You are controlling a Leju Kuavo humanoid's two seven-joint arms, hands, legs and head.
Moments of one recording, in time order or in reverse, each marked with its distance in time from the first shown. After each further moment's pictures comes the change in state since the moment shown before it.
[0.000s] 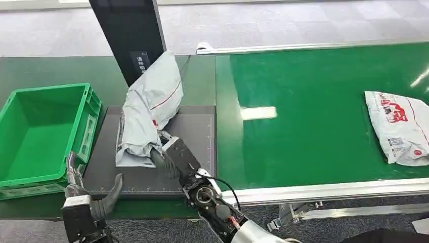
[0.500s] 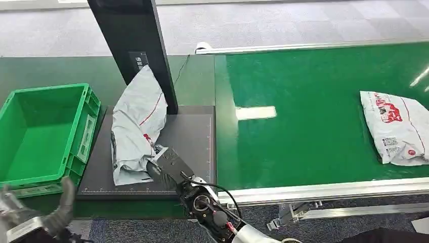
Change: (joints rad) left arm 0.046 -0.041 0.119 -0.224 0.070 0.290 -0.137; right arm 0.013 -0.001 0.078 0.053 -0.031 0.026 0.072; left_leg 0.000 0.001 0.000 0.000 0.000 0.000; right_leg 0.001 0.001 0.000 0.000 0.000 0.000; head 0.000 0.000
